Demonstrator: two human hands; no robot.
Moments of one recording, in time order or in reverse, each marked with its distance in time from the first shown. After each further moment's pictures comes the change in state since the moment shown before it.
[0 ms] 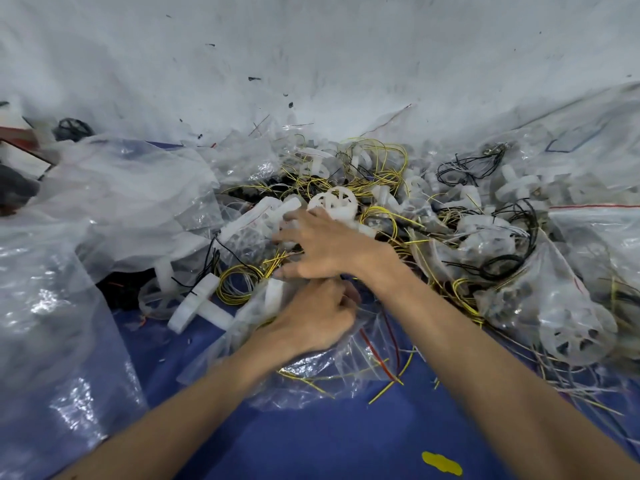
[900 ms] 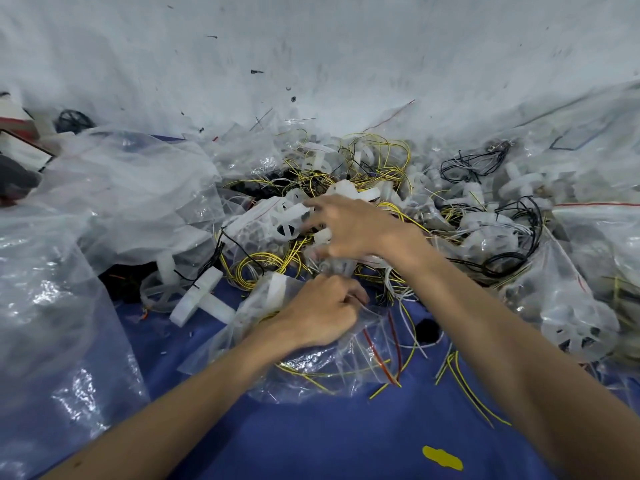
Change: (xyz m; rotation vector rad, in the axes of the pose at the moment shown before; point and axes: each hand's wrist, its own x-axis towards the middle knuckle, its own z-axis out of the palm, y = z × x) left_hand 0.003 -0.005 0.004 -0.078 -0.096 0.001; right_hand -0.002 0.034 -0.009 -0.060 0.124 -0.068
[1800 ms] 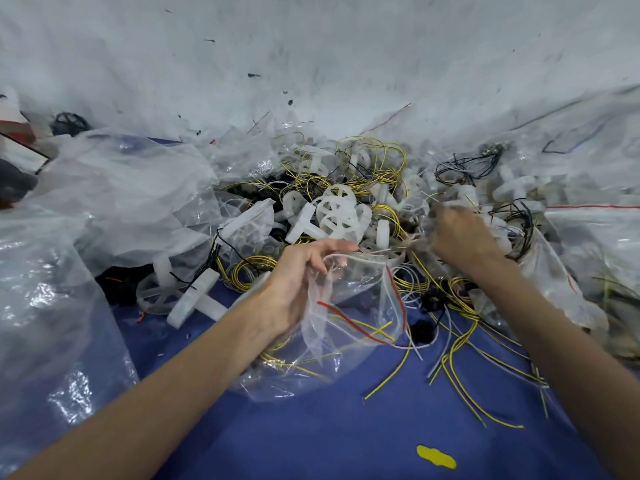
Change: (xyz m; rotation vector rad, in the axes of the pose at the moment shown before) left_hand 0.000 0.010 -0.030 -1.361 0.096 -0.229; right_hand -0.089 0.089 0.014 -0.073 0.248 0.623
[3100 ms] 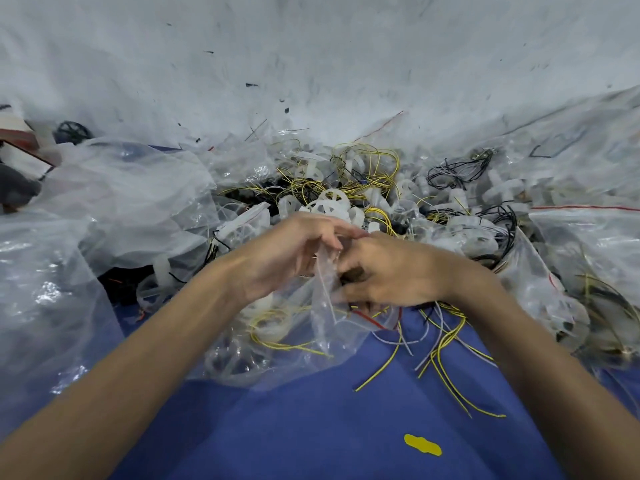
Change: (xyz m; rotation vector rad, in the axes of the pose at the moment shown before) left_hand -0.024 0.050 0.021 0.458 -0.214 0.069; right_hand -0.062 -0.097 -0.077 0.484 -0.595 -0.608
